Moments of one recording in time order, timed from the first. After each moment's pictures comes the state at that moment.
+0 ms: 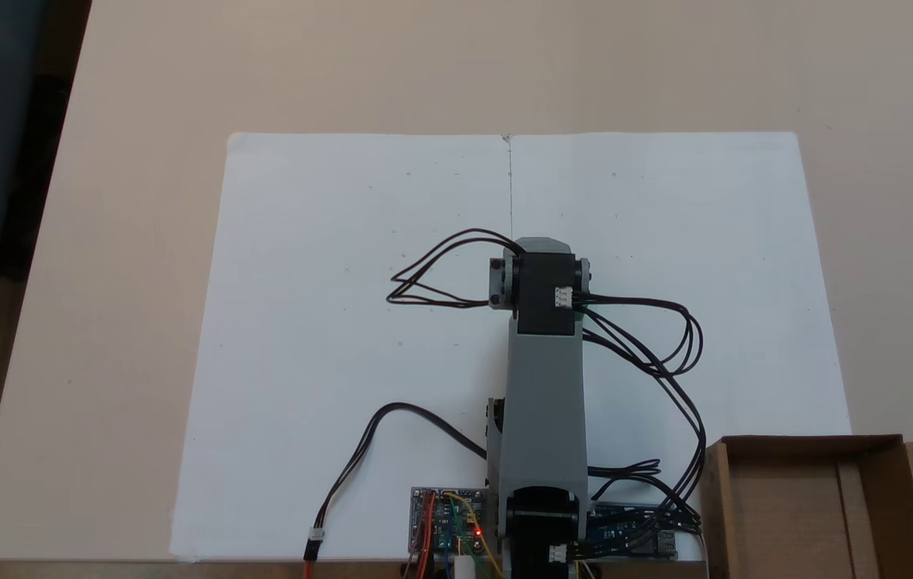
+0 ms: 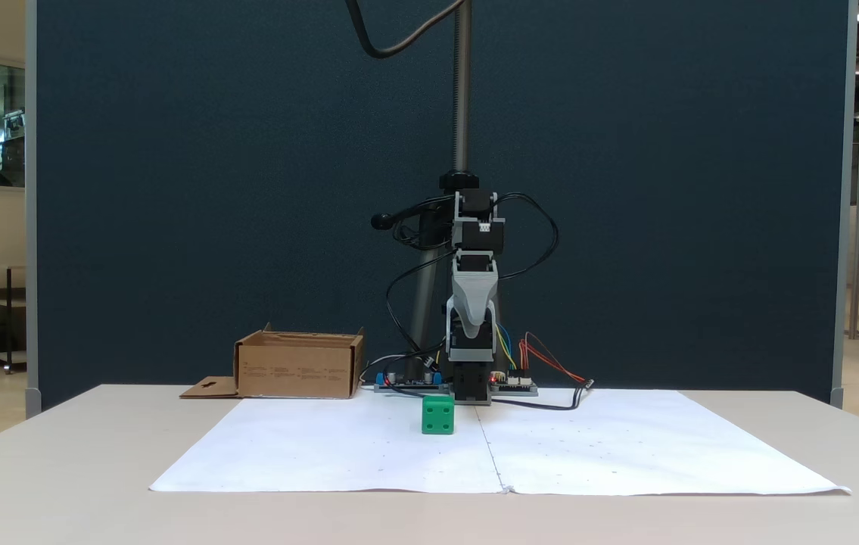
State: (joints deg) arm 1.2 129.3 112.5 64.9 -5.4
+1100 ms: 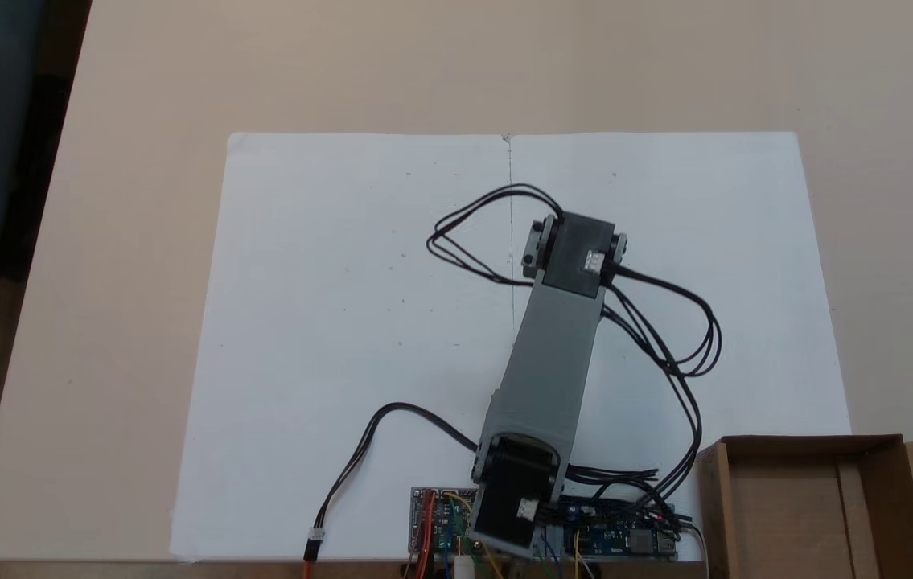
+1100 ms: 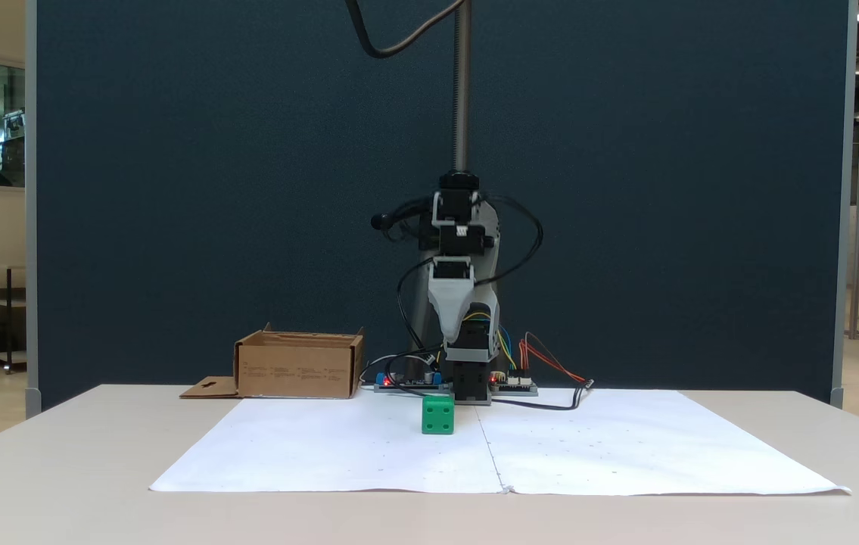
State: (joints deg) arm 15.7 120.9 110.8 65.0 -14.5
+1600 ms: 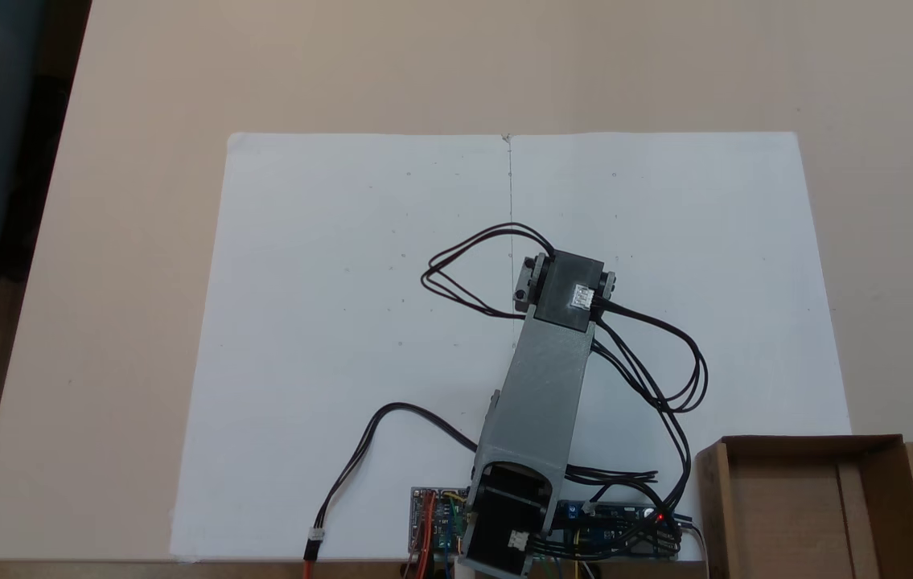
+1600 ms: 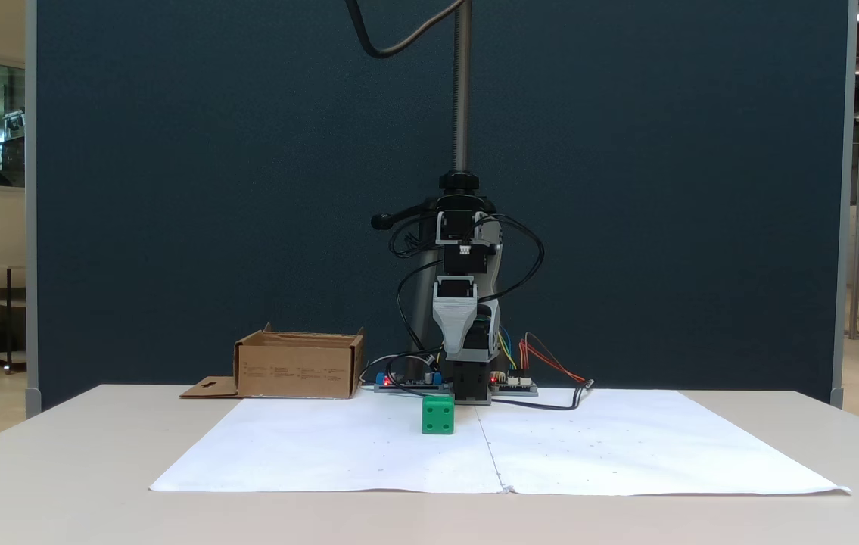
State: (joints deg) arm 16.0 125.9 121.5 60.3 -14.9
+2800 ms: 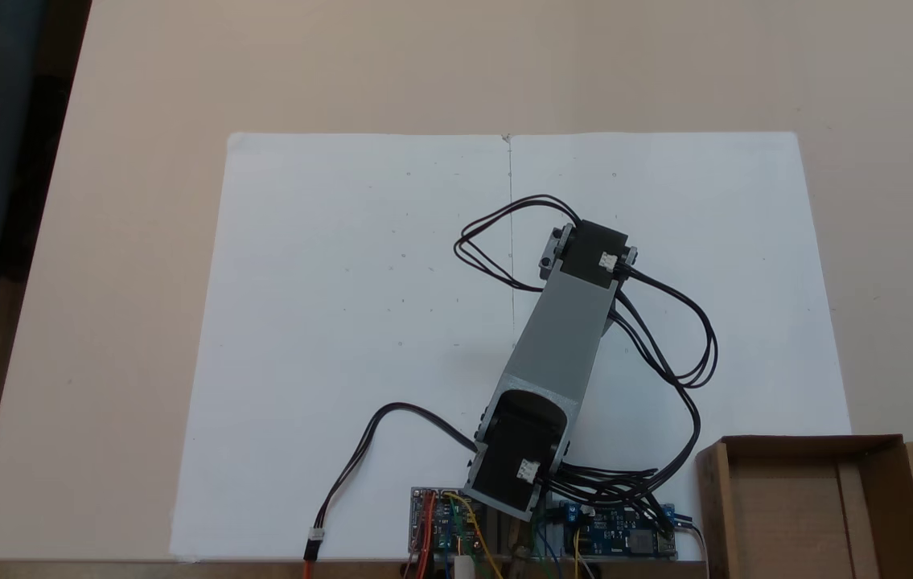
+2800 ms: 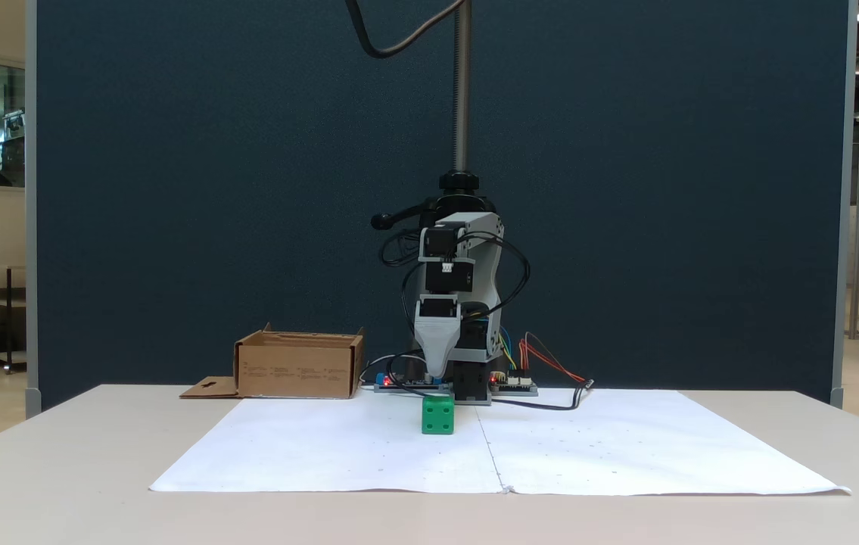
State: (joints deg) arm 22.0 111.8 121.6 46.9 -21.2
